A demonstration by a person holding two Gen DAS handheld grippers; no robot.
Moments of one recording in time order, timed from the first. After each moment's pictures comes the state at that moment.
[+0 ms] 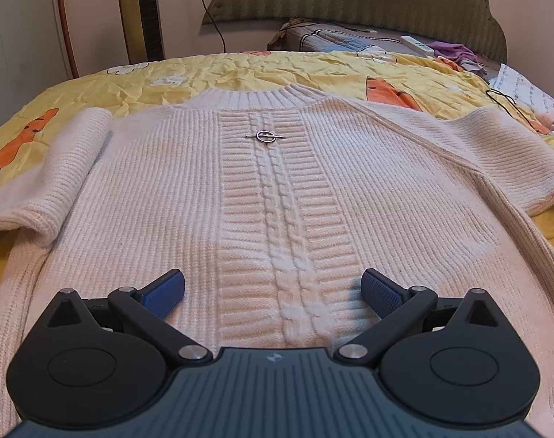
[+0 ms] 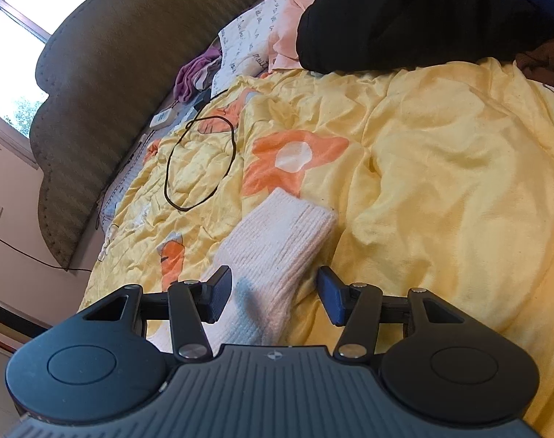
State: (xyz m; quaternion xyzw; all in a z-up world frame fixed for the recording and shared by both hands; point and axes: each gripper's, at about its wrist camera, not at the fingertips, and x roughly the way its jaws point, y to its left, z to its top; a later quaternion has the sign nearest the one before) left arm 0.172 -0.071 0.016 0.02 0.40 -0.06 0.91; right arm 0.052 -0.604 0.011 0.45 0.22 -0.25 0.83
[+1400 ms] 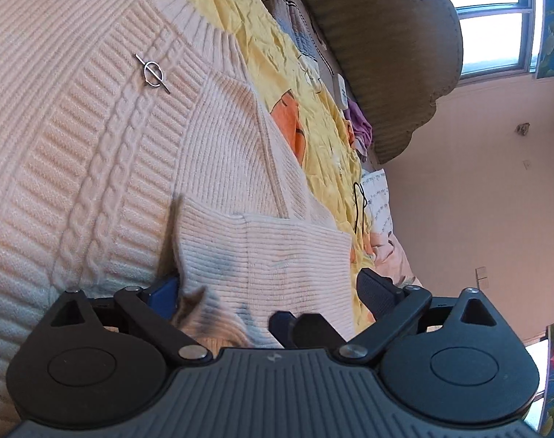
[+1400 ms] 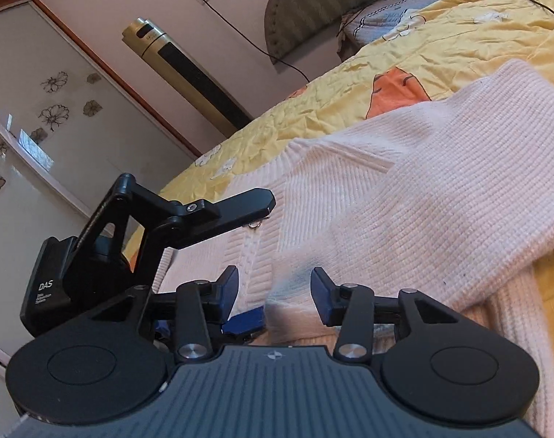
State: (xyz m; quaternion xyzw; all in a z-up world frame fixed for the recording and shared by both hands) left arm 0.267 -0.052 -0.020 -0.43 0.47 -0.24 0.73; right arm 0.139 -0.286 0.036 0.31 0.33 0.15 0.88
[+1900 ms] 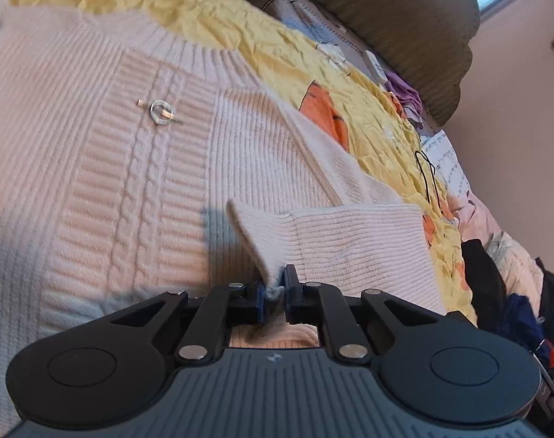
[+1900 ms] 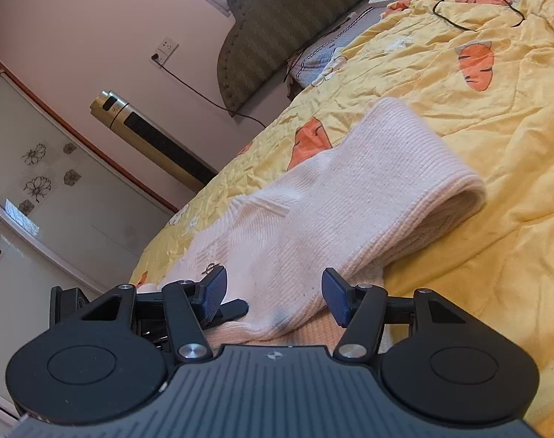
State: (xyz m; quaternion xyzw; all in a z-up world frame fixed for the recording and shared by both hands) left arm 0.255 -0.072 0.016 -0.24 0.47 -0.19 0.83; right arm 0.085 -0.368 0.039 0.38 0.28 0.07 0.88
